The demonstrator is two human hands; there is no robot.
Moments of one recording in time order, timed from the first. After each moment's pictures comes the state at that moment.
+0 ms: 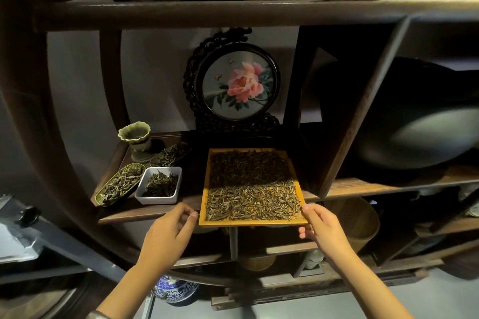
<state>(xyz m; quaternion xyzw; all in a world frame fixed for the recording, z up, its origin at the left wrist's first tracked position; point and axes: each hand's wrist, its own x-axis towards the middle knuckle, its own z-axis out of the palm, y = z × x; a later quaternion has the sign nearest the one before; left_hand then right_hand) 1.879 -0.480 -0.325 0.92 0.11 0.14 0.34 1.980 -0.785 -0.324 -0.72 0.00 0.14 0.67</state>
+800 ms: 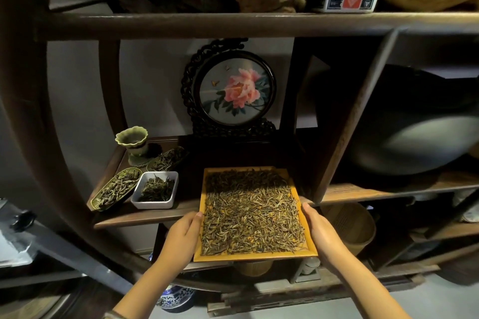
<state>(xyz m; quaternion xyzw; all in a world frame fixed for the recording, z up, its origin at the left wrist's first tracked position) 1.897 -0.512 -0.330 0.83 0.19 0.06 0.52 1.990 -0.788 -0.319 -0.72 0.09 0.23 0.65</state>
